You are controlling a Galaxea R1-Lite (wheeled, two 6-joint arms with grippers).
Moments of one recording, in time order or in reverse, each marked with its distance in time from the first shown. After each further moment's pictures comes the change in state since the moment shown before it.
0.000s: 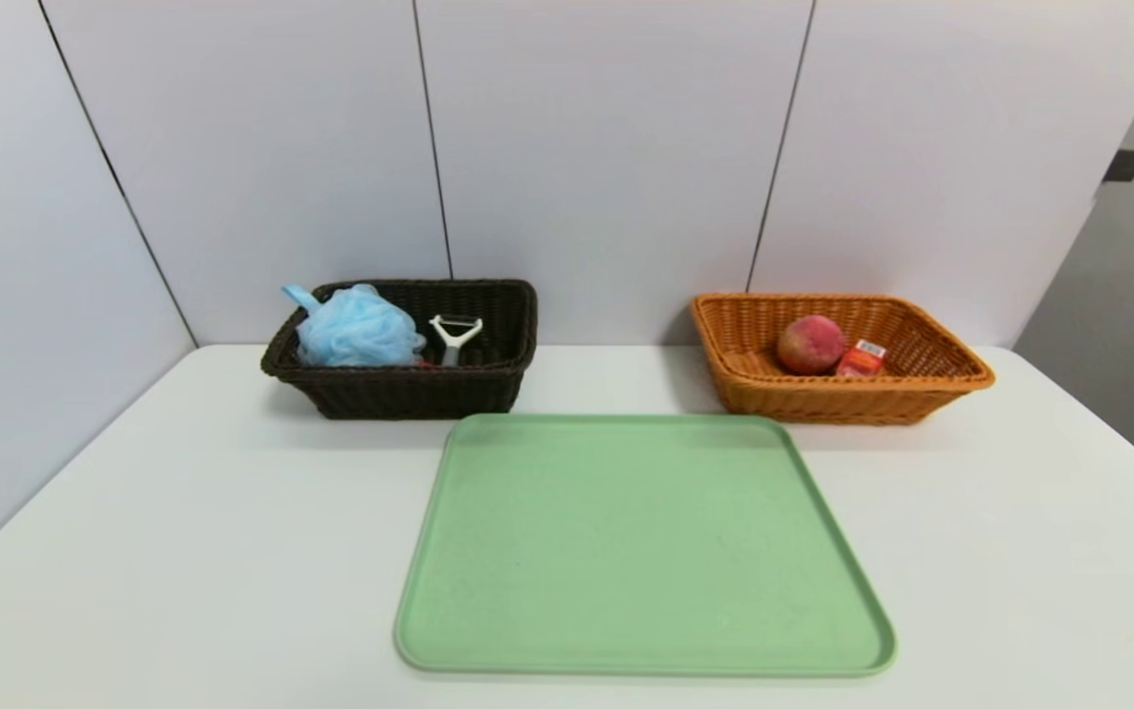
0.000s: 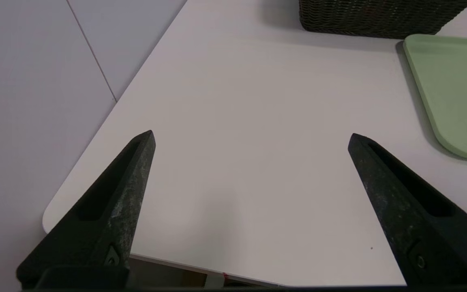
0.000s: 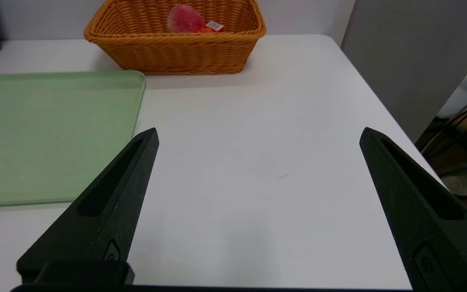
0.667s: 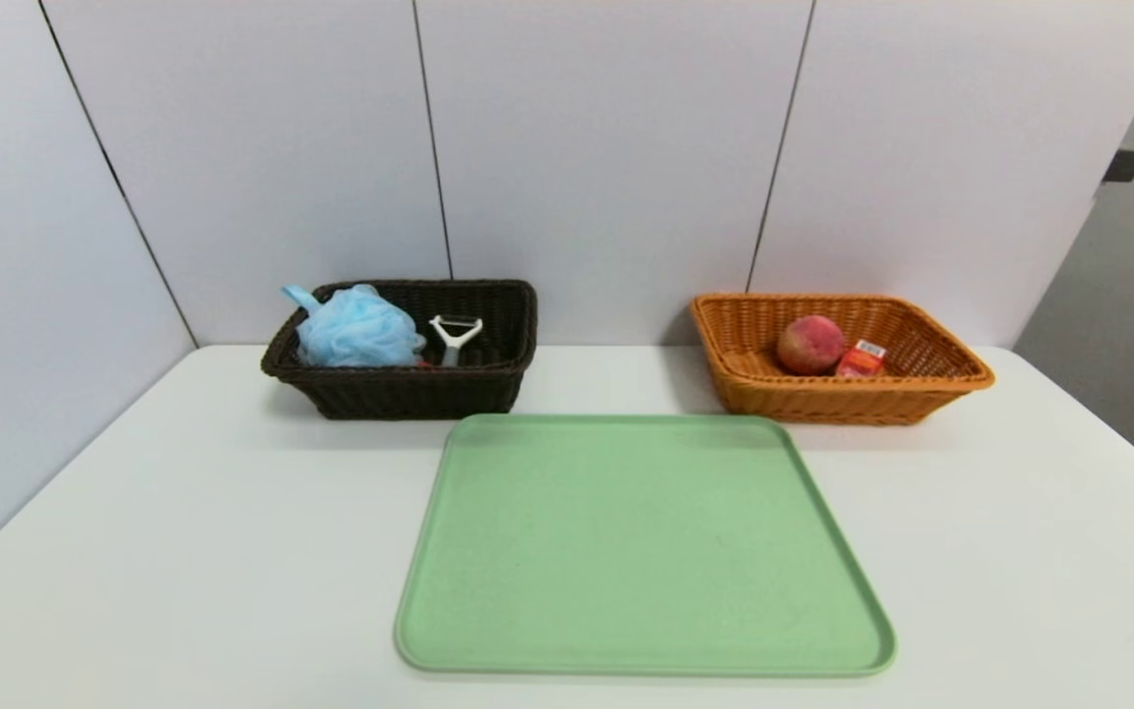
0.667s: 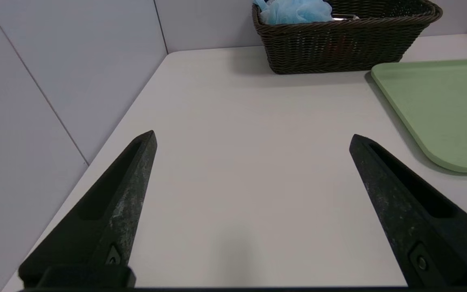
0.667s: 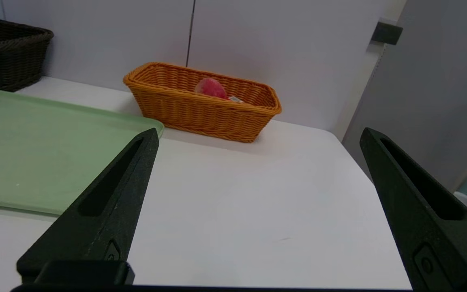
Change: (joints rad) left arm 0.001 -0.099 0.299 -0.402 -0.113 0.110; right arm -0.021 -0.229 0.343 -0.421 0.162 -0.188
